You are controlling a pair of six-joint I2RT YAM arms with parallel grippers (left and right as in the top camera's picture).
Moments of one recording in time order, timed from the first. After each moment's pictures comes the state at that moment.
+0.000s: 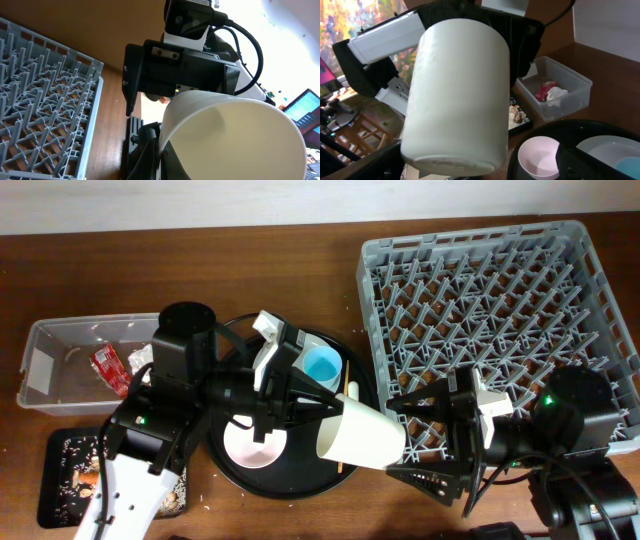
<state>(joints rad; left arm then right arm) -0.36 1.15 1.16 -0.44 1.36 -0.14 0.13 0.77 0.97 -0.59 -1.32 -0.03</state>
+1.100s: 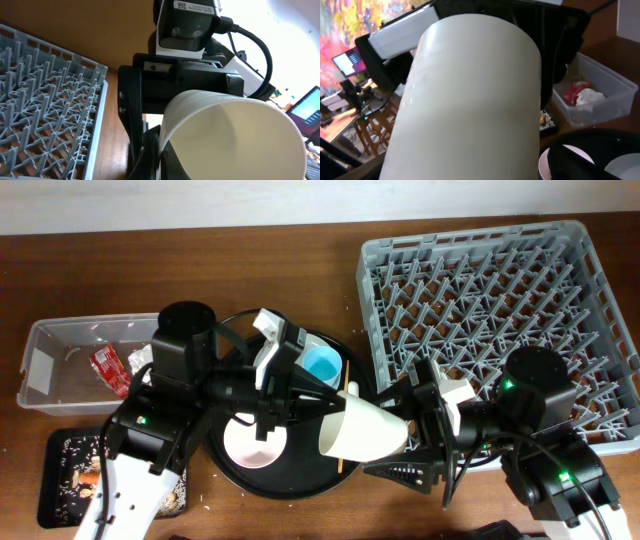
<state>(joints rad) -0.37 1.15 1.16 -0.40 1.34 -0.14 0.30 0.88 0.97 -0.42 -1.30 0.05</state>
